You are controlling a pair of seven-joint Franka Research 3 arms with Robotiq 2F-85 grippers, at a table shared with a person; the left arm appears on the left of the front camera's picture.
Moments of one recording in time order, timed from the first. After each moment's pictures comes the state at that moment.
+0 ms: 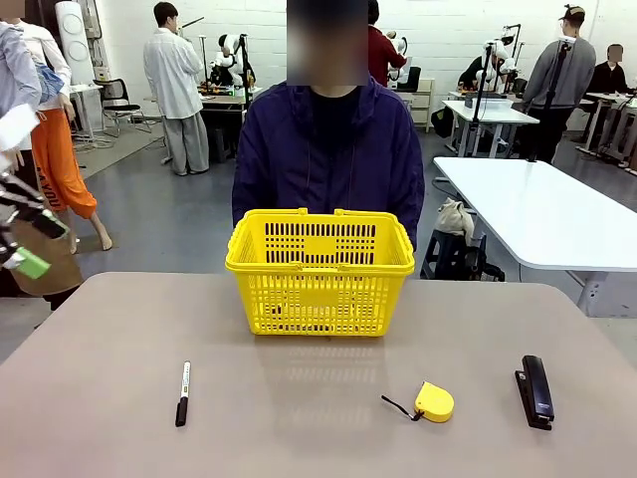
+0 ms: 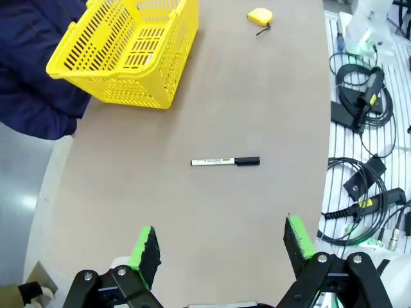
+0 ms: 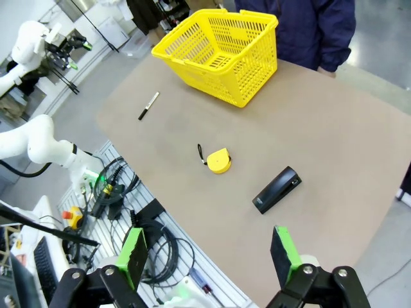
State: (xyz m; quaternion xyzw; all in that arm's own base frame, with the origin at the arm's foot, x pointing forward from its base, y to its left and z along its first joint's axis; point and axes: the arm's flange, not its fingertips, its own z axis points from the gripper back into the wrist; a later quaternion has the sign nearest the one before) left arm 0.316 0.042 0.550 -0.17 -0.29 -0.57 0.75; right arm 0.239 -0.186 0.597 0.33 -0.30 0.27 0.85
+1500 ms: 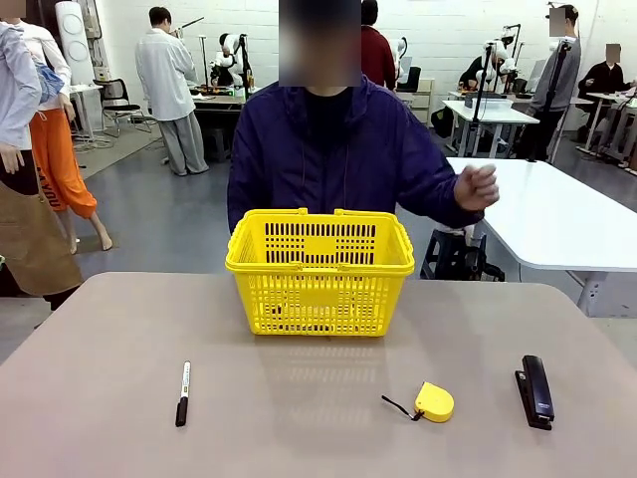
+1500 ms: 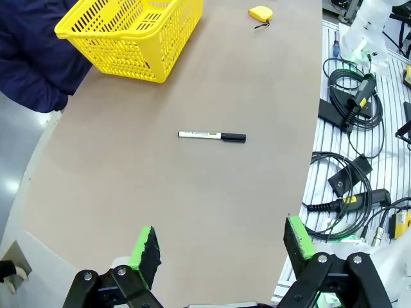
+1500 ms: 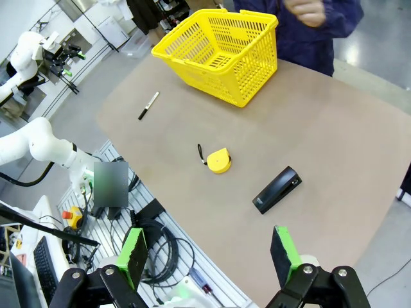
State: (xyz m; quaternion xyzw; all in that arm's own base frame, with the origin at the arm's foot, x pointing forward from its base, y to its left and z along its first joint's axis) left arm 0.285 0.097 0.531 -0.19 -0.28 -0.53 0.78; right arm 0.239 -0.185 0.597 0.33 -0.30 0.27 0.85
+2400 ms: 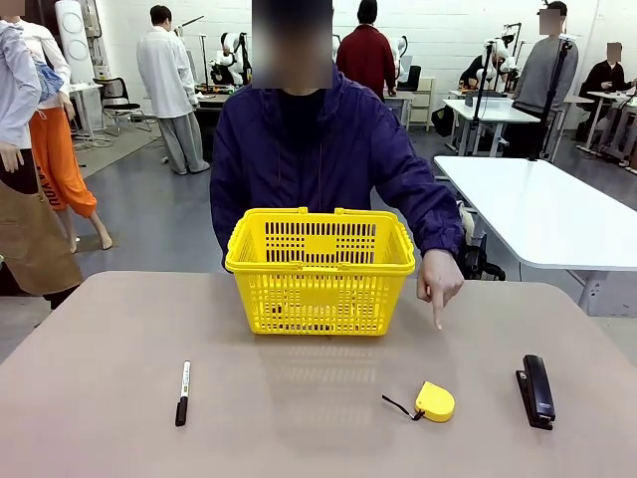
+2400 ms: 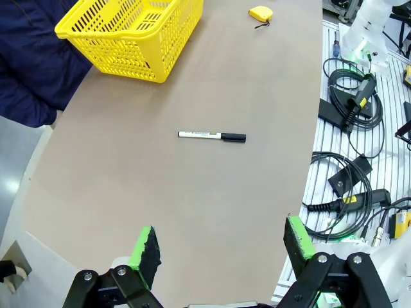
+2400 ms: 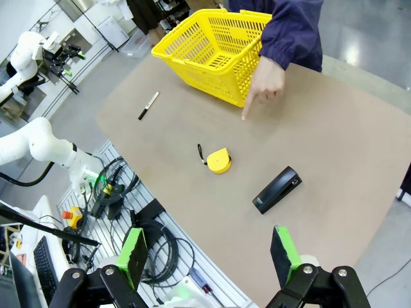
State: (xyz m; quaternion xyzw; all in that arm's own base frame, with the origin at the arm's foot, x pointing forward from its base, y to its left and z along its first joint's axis) left arm 0.285 0.097 0.531 -0.19 -0.28 -0.53 0.78; right arm 0.239 -0.185 0.597 0.33 -0.30 0.27 0.85
